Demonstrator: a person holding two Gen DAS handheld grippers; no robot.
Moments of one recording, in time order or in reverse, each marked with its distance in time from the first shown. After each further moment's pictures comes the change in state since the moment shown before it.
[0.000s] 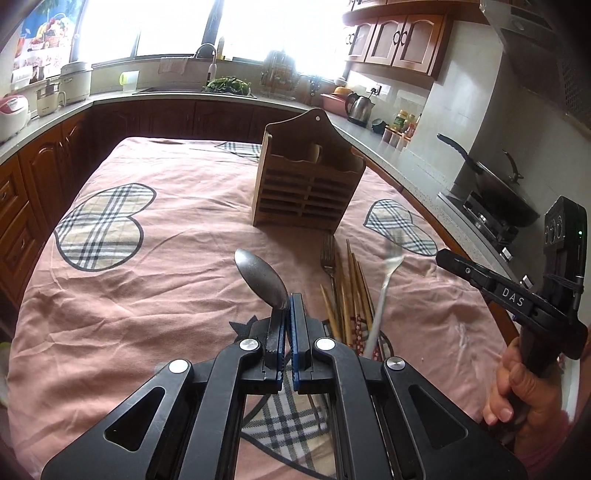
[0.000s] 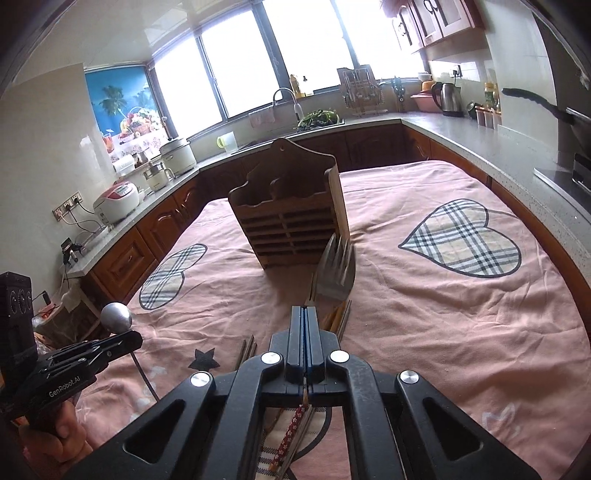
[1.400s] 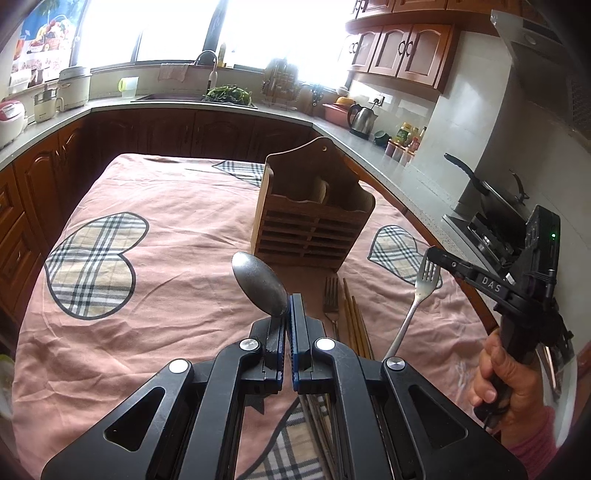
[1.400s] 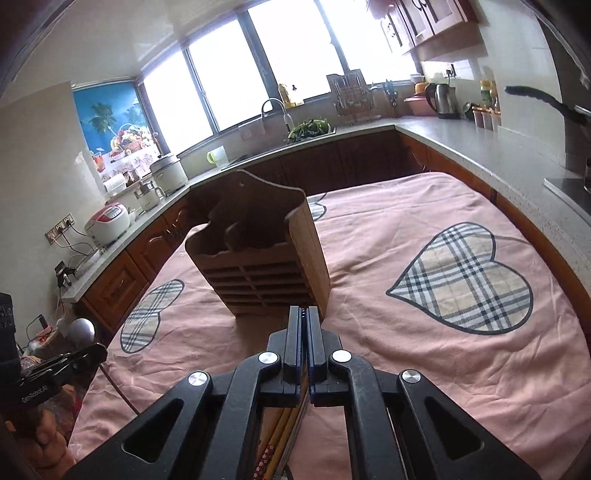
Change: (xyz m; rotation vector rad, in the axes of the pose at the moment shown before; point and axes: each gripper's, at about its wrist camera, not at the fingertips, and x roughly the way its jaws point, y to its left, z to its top) left arm 0.018 0.002 0.047 -0.013 -0.030 -0.008; right arm 0.039 -0.042 0.053 0.048 -0.051 0.015
